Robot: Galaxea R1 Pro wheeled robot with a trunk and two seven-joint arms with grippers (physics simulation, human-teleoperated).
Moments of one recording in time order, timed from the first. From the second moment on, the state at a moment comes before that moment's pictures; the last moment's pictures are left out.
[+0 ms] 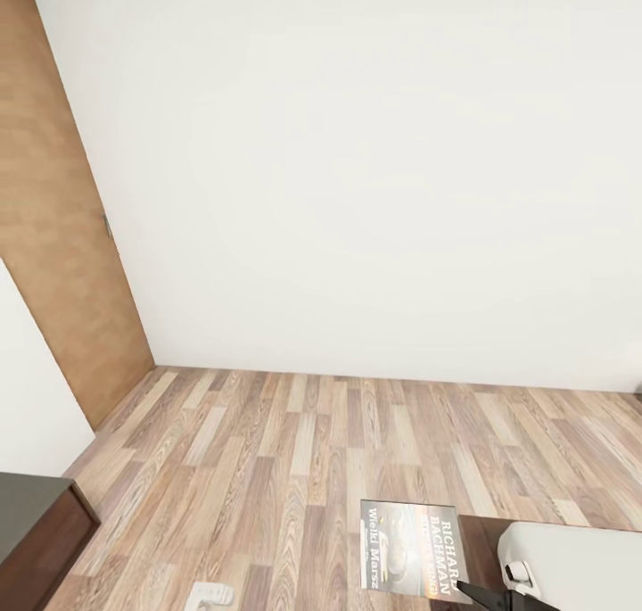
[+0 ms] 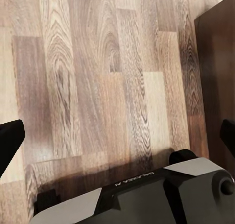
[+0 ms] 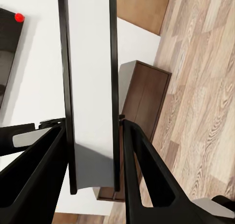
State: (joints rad) left arm -0.47 0.07 0.03 -0.02 -0.02 -0.07 -0.47; right arm -0.37 -0.38 0.07 -0.23 -0.47 0.23 1.49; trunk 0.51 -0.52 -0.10
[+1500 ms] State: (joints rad) left arm -0.47 0.07 0.03 -0.02 -0.02 -0.07 -0.47; right arm -0.37 -0.38 0.07 -0.23 -0.47 0.23 1.49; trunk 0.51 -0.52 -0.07
